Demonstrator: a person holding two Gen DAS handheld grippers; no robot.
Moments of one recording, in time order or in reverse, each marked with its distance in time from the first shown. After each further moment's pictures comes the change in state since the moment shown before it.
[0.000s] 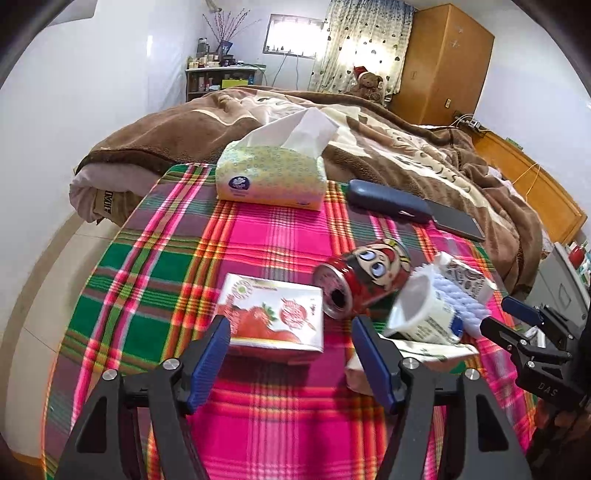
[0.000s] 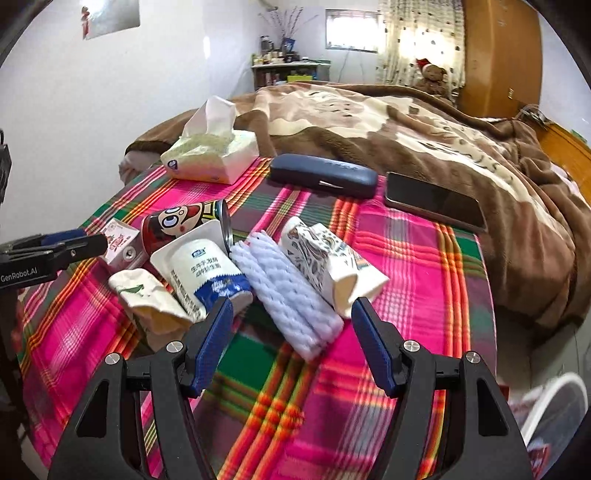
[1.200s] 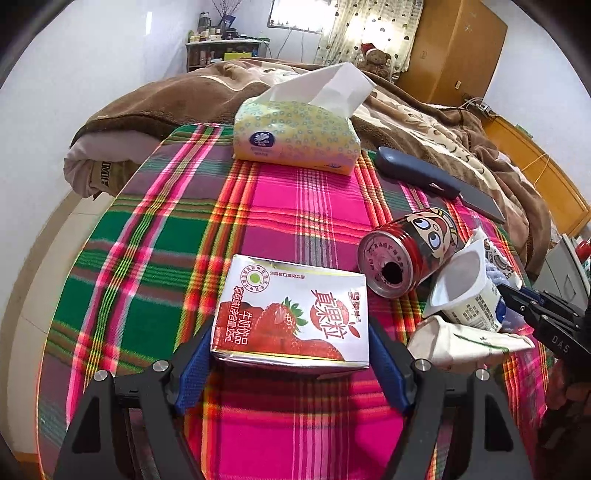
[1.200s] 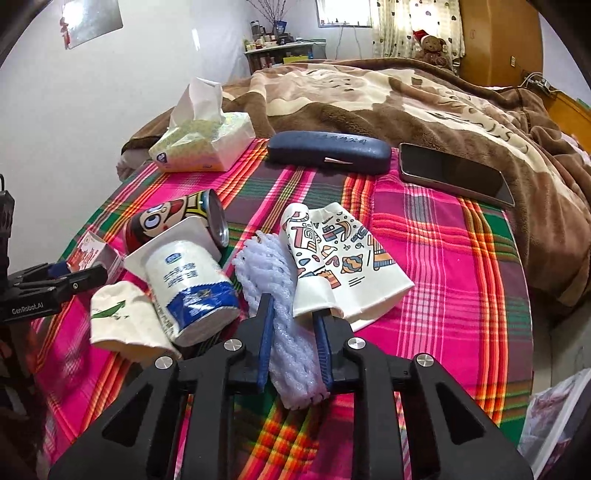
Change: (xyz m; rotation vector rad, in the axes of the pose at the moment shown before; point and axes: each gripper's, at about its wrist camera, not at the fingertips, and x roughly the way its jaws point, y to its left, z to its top) left arm 0.035 0.030 -0.009 -0.022 0.102 -0.017; right arm 0.024 -0.007 0.000 0.092 0.078 0.070
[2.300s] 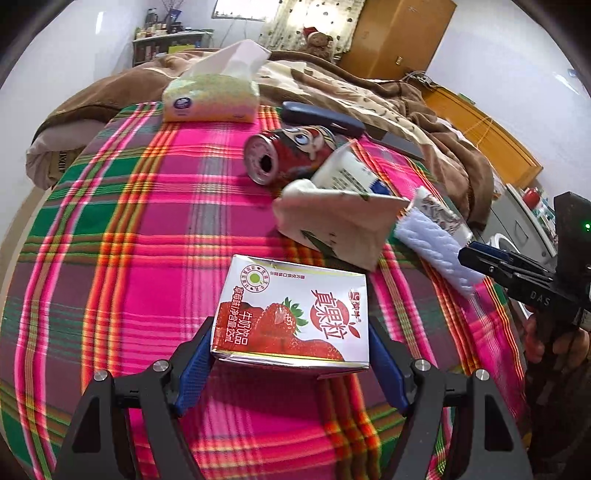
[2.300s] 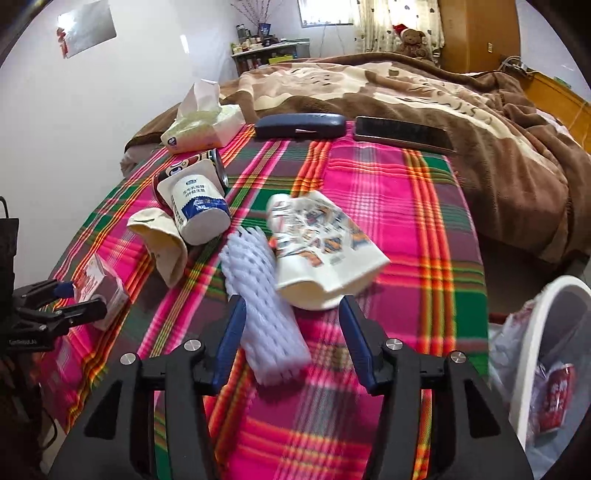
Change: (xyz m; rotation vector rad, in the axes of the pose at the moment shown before) left arm -0.049 -0.049 -0.084 0.123 0.069 -0.188; right arm -0.064 -0.018 -0.065 0.054 -0.001 -0.028
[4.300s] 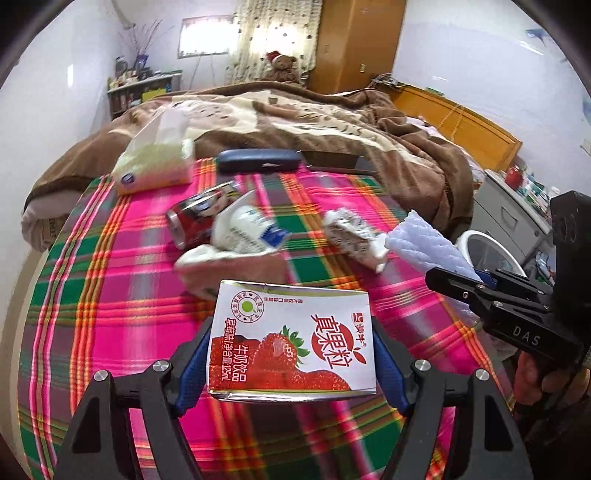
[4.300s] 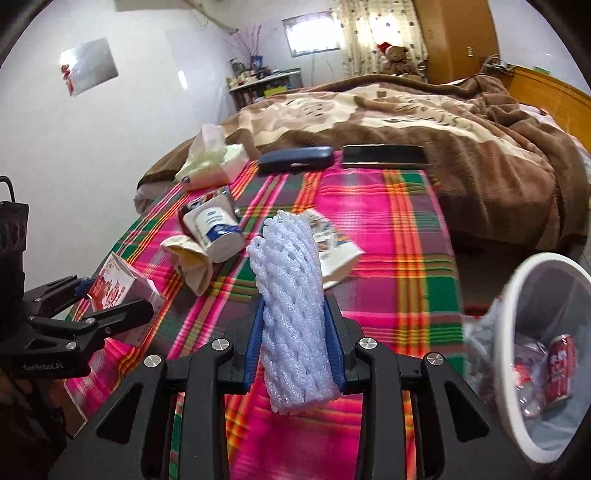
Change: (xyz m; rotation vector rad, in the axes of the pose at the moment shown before) left arm -0.029 -0.105 0.015 0.156 -0.108 0.036; right arm -0.046 -0.017 -0.016 0.081 -0.131 0.049
